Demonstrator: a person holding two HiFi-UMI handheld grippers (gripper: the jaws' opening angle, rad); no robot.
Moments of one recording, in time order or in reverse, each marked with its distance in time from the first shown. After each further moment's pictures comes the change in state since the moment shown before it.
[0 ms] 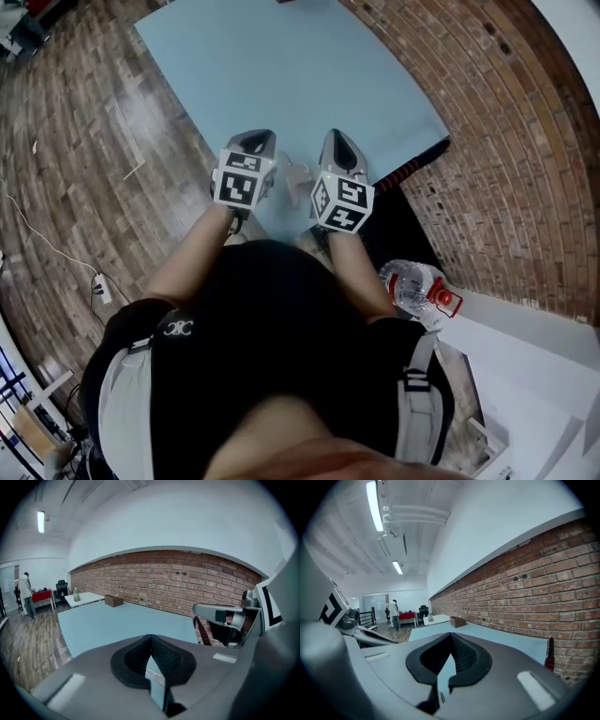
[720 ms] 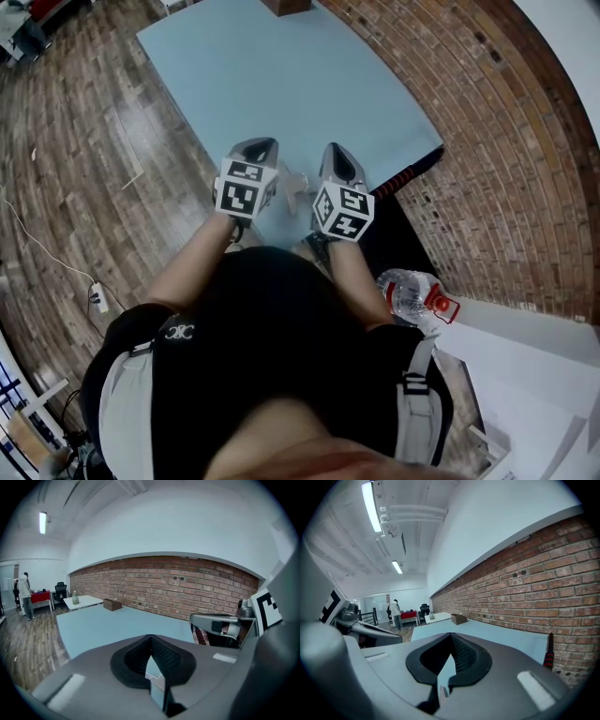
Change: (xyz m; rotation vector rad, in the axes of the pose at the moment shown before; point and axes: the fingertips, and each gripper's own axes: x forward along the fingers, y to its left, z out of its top) left arm -0.012 -0.010 0.014 -0.001 -0.052 -0.019; right arm -0.008 -0.004 -0.007 0.028 0.031 0.016
